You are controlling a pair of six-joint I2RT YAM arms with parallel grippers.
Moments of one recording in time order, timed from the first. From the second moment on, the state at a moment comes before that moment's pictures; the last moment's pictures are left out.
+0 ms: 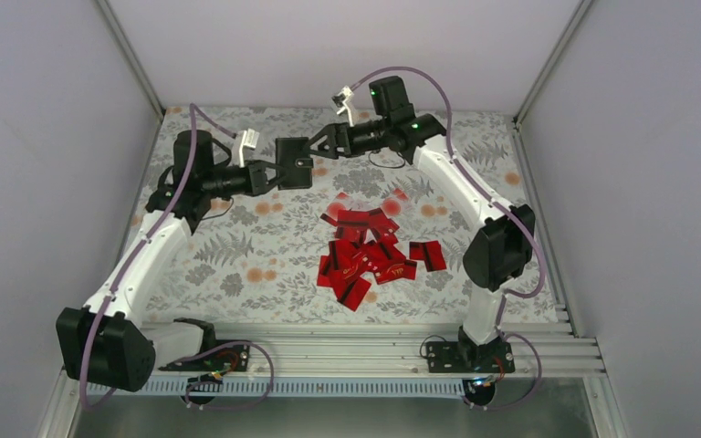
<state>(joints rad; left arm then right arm) -0.18 1.18 1.02 -0.30 0.90 -0.43 0.53 1.88 1.87 -0.60 -0.96 0.36</state>
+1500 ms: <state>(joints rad) -0.50 1.44 1.36 -0.56 0.21 -0.41 0.58 1.88 1.87 -0.74 -0.54 0.49</state>
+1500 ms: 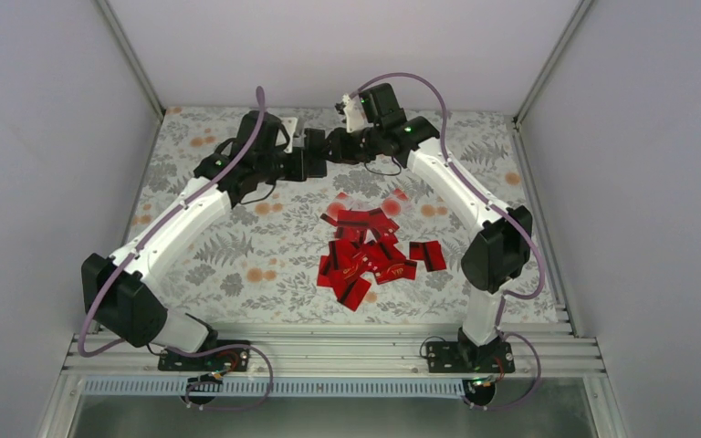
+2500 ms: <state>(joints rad) -0.57 1.44 1.36 -0.56 0.12 -0.40 0.58 1.87 1.86 -0.79 -0.48 0.44</state>
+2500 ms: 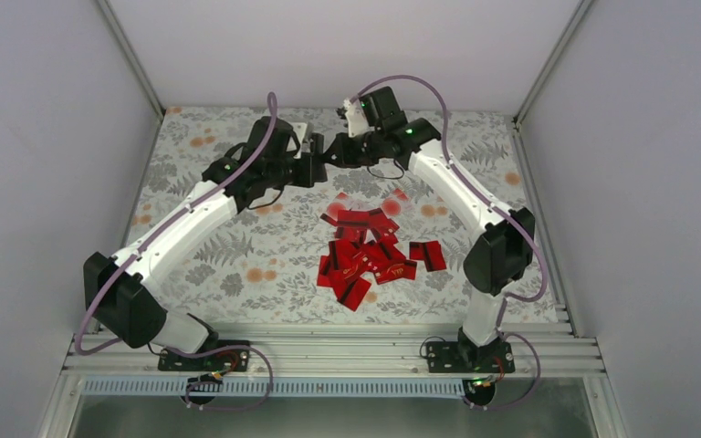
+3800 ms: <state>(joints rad) -0.60 1.05 1.27 -0.65 0.32 -0.57 0.56 1.40 1.49 -0.56 -0.80 0.58</state>
